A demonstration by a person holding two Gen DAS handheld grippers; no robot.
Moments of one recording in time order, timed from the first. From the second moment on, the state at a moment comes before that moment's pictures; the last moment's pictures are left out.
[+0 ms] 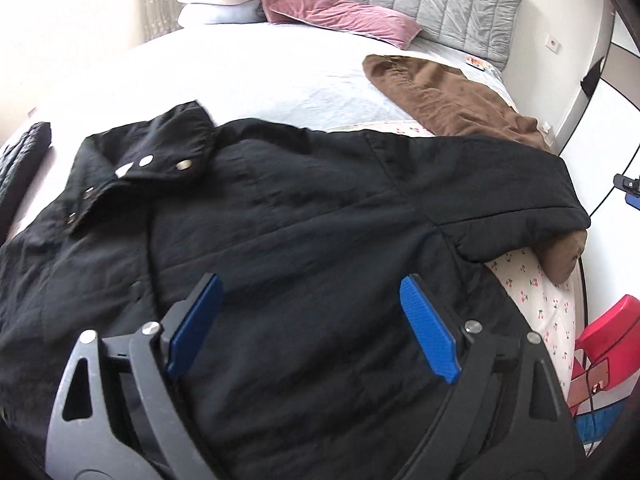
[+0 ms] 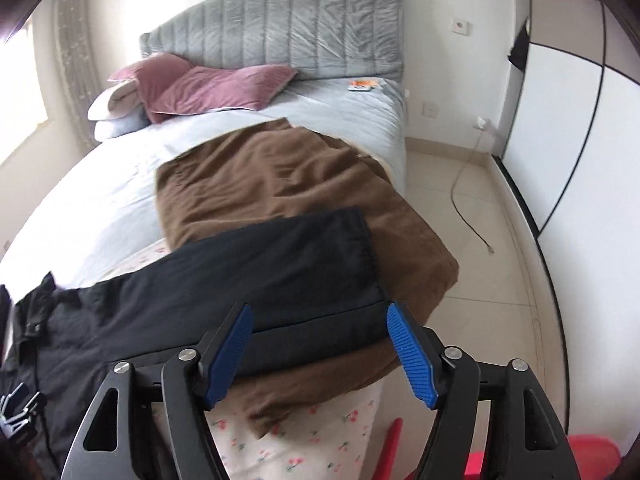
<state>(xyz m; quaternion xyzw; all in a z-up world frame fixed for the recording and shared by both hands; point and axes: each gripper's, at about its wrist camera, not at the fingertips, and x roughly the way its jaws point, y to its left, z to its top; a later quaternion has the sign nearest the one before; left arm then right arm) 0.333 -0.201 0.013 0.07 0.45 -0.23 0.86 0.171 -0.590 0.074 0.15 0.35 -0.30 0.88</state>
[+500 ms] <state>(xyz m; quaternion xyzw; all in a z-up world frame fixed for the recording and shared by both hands) 0.270 0.112 0.072 -0.09 0.50 -0.07 0.86 0.175 -0.335 0.073 0.11 0.38 -0.05 0.92</state>
